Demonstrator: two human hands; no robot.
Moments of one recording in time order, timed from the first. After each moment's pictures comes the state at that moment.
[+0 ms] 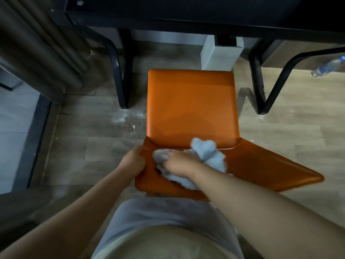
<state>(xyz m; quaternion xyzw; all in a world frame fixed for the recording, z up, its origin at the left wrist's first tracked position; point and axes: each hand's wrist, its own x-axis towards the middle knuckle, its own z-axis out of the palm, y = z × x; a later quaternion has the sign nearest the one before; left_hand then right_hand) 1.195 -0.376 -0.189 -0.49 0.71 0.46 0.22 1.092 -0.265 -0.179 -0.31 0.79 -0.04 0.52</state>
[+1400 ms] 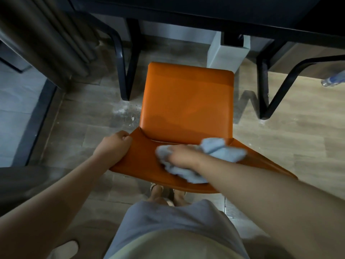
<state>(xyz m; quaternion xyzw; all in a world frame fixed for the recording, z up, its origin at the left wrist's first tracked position) 1.185 -0.350 -0.155 -0.51 0.78 0.32 0.18 1.053 -0.210 -0.181 -0.34 0.77 -0.01 0.54</state>
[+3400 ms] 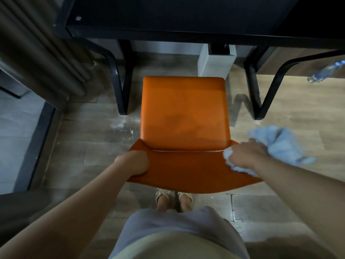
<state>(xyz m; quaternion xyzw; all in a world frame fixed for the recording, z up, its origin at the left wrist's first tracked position) 1.160 -0.336 -0.151 -0.40 0.78 0.23 0.43 0.978 -0.127 -0.150 -0.21 0.83 0.19 0.48</state>
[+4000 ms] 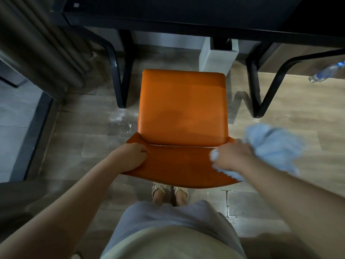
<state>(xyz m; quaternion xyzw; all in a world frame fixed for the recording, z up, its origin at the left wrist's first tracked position) 1.168 -0.326 -0.132 -0.32 0.83 0.29 0.35 1.004 -0.136 -0.131 -0.34 0.81 0.27 0.39</state>
